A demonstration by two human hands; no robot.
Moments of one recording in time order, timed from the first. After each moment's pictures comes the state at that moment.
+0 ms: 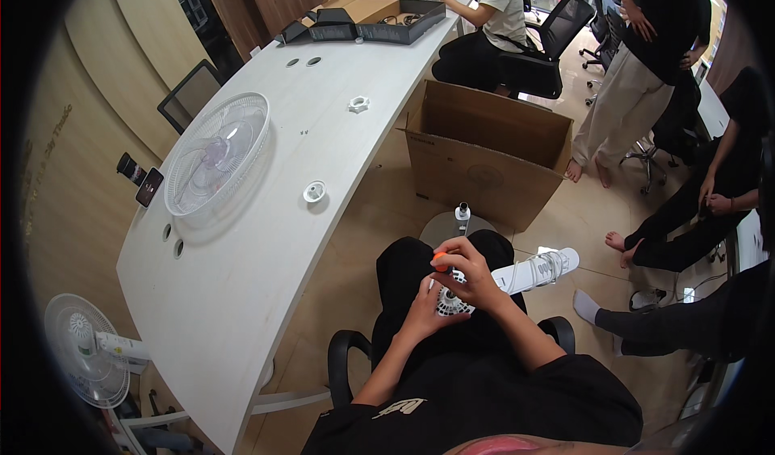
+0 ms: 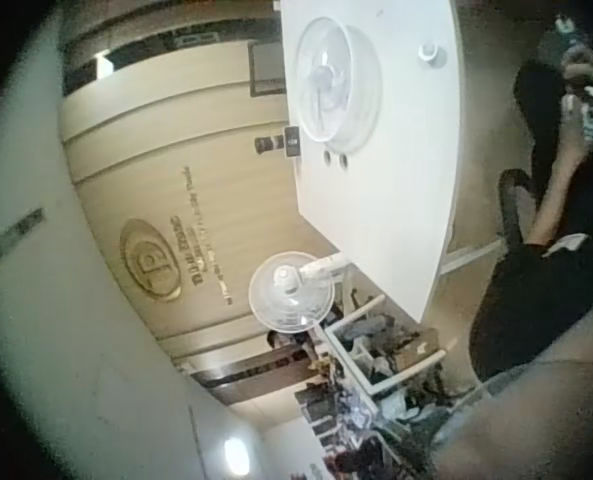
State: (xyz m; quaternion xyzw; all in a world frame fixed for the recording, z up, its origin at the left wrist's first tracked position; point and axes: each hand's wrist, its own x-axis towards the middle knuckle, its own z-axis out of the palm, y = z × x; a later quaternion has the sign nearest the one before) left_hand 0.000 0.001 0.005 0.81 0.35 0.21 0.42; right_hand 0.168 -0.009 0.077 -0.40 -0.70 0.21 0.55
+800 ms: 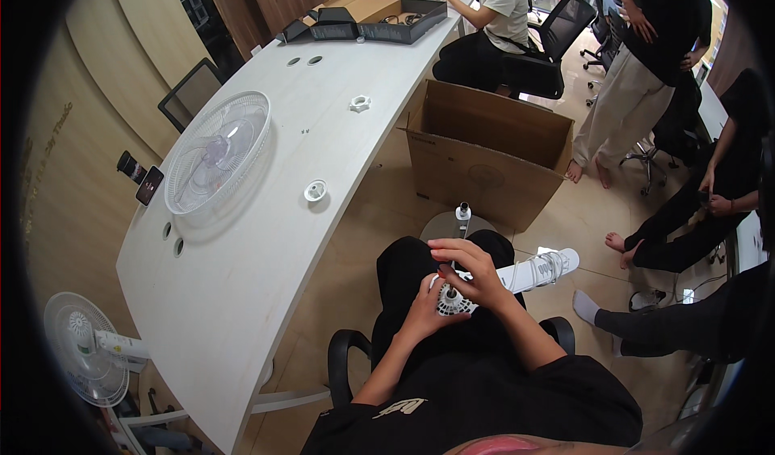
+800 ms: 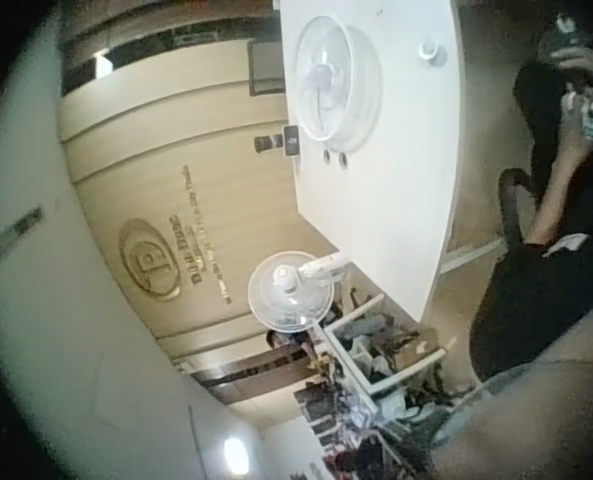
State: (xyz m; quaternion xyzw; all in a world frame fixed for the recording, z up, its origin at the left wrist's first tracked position) left_hand -0.002 0.001 0.003 0.81 0.35 0.22 0.41; right_hand 0.175 -0.001 0.092 -0.39 -0.75 0.09 0.52
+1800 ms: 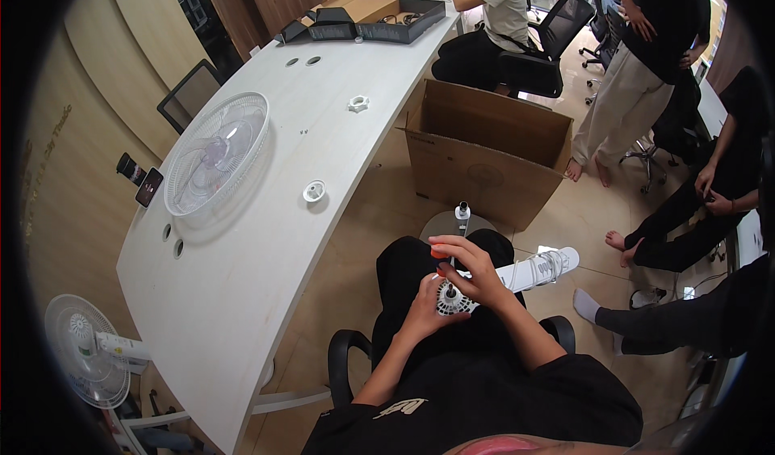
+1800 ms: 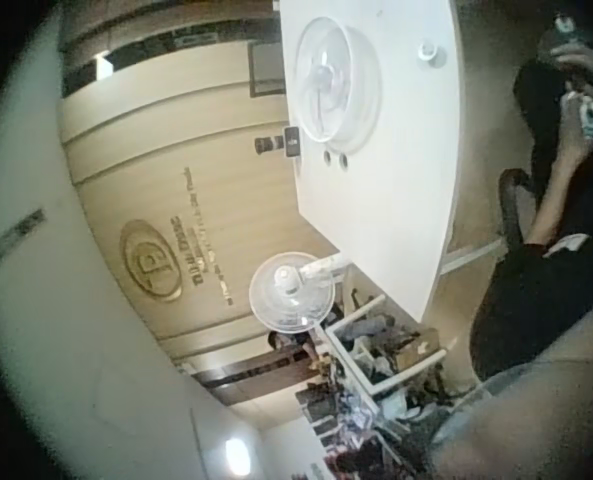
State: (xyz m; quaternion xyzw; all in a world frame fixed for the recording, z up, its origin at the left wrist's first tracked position) left_hand -0.002 0.001 0.006 0.80 0.36 0.21 0.43; right_hand 0.174 -0.004 0.088 -0.40 -0.70 0.23 0.54
